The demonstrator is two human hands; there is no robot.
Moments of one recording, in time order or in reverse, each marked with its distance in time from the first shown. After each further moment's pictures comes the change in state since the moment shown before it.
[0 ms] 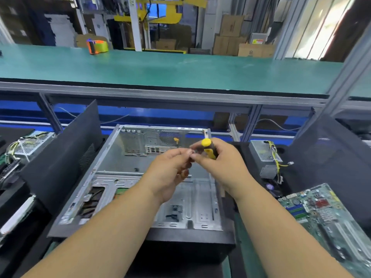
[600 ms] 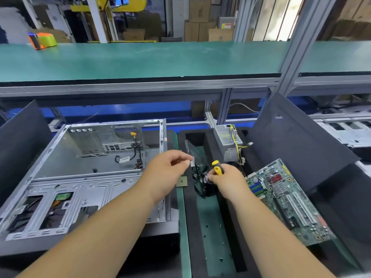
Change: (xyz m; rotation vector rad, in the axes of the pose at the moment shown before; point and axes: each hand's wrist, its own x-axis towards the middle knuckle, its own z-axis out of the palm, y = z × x) left_hand 0.016 -0.060 0.089 0.728 -0.055 0.159; right_hand -0.050 0.133 -0.113 -0.345 0.118 0.580
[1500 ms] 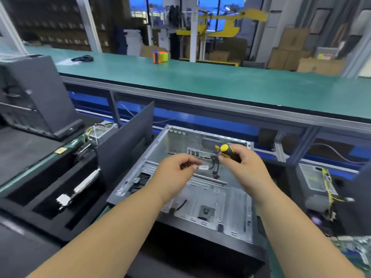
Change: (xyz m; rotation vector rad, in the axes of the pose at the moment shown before) left_hand -0.071 -0.037 -0.158 -0.025 0.373 -0.022; right_hand -0.042 -0.179 0.079 0.206 -0.250 -0.620
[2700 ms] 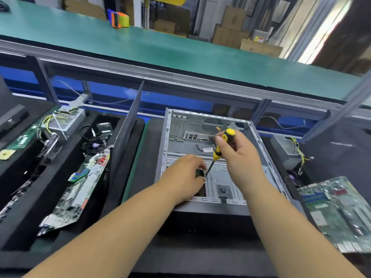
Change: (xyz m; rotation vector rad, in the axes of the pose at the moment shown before) left_hand 0.028 -0.087 -0.091 0.435 -0.454 0.272; right_hand -0.009 -0.068 0.152 -0.009 0.358 0.049
